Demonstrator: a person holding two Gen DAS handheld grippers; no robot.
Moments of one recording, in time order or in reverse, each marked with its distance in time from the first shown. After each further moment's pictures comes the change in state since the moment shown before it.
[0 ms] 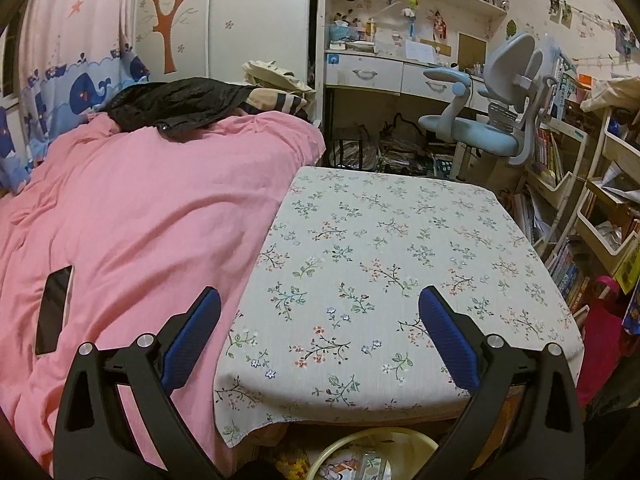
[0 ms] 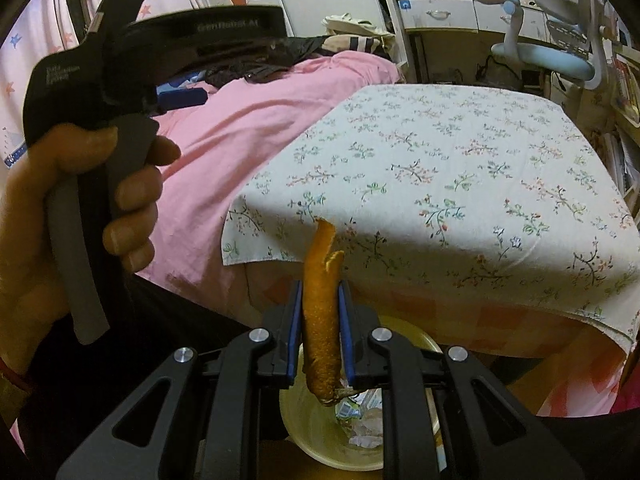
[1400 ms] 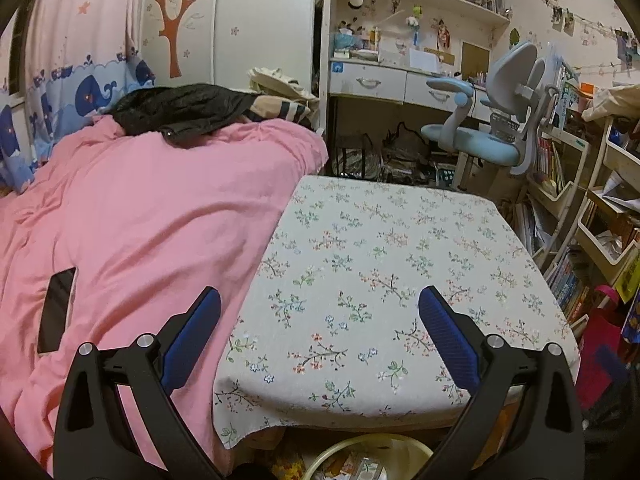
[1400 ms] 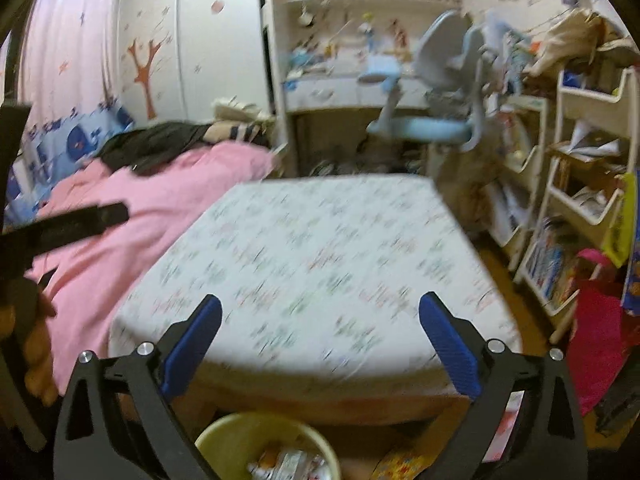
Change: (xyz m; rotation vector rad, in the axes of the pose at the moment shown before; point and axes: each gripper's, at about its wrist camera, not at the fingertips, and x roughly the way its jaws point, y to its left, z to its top) left arm -0.009 0.000 0.004 -0.013 -0.040 0.010; right arm -0.054 -0.046 0.052 0.091 -0.330 -0.449
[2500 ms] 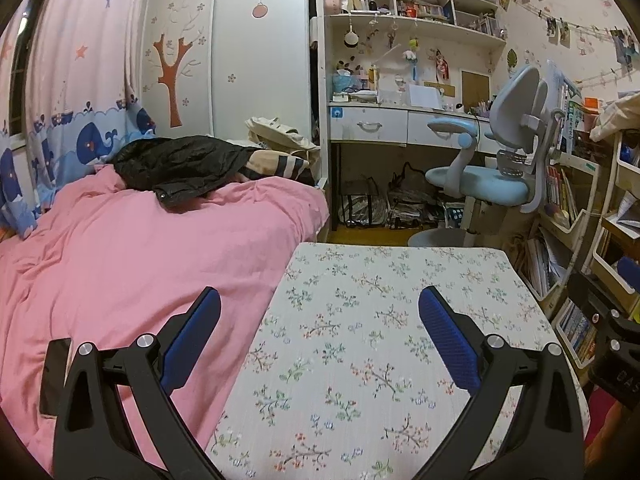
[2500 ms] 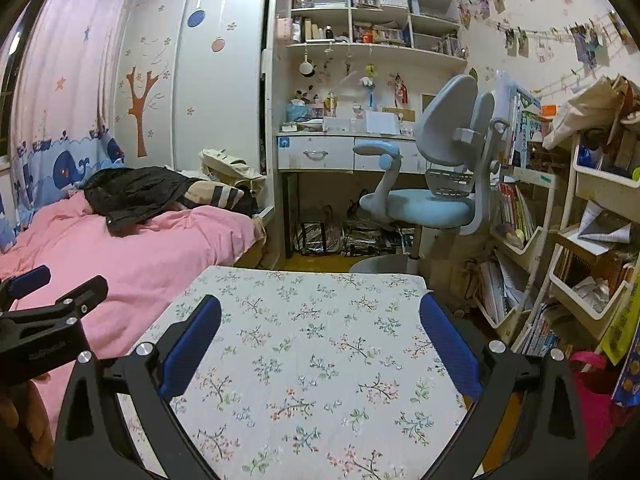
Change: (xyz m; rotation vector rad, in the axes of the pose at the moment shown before) left arm 0.035 -0.036 0.073 0.040 -0.150 0.042; right arm 0.054 -0.007 0.106 -0.059 -0.168 -0.031
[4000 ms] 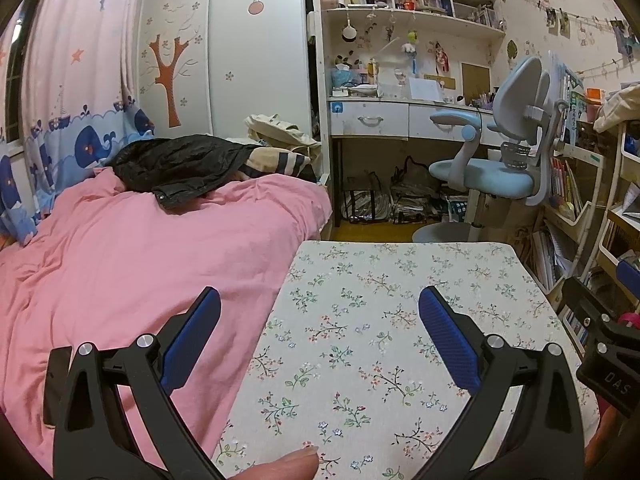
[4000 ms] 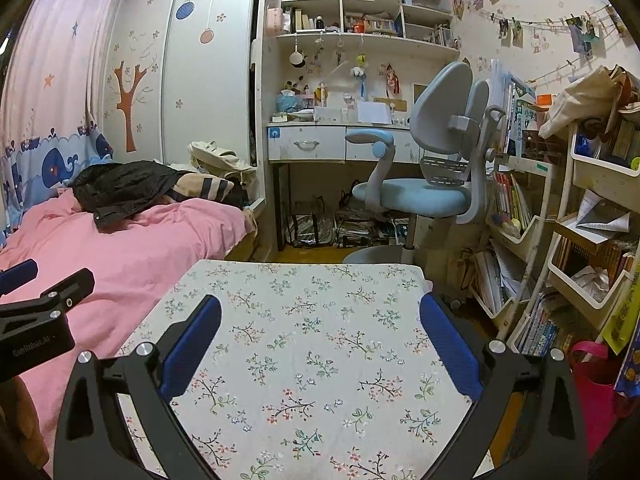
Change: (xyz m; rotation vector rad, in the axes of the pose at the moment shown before) left arm 0.012 0.002 0.001 0.028 0.014 0.013; right arm 0.016 0.003 -0.005 0.007 0.029 -0.030
